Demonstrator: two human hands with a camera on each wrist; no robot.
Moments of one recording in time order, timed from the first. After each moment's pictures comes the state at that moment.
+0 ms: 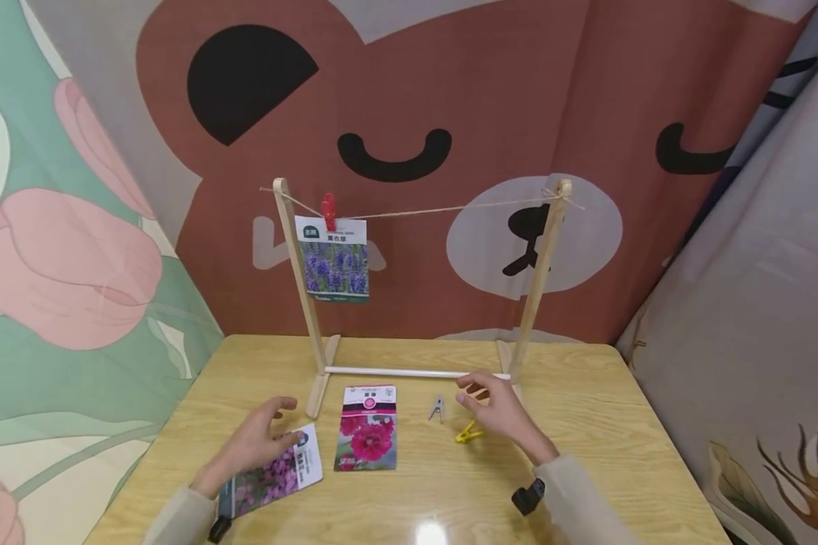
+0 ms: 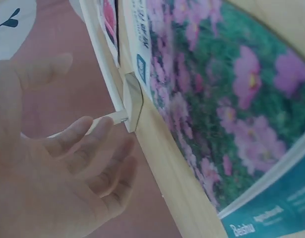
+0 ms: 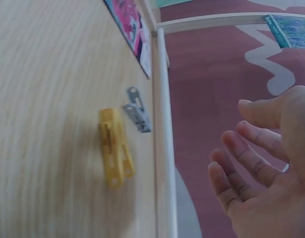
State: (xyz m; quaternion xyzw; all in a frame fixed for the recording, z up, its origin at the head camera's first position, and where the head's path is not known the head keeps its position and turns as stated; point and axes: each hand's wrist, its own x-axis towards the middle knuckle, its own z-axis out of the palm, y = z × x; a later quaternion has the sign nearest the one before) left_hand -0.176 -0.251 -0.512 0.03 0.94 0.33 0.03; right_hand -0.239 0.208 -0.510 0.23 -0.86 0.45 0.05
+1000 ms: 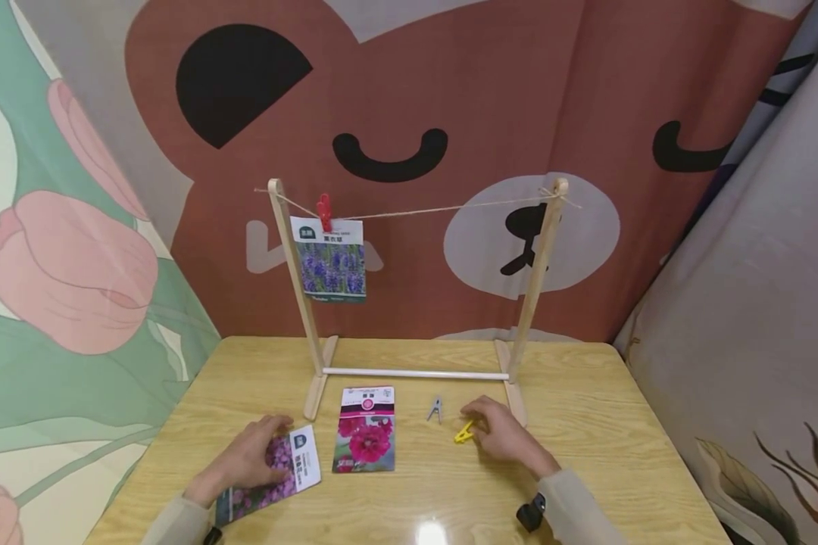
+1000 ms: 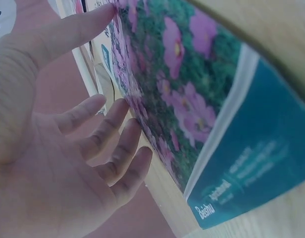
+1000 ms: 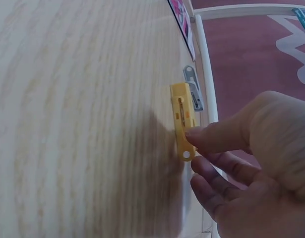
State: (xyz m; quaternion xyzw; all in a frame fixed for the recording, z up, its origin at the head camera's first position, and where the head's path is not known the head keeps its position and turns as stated) left_hand -0.169 -0.267 -0.532 0.08 0.97 0.22 0.07; right_hand -0.231 0.225 -0.554 0.27 -0.90 0.35 -0.02
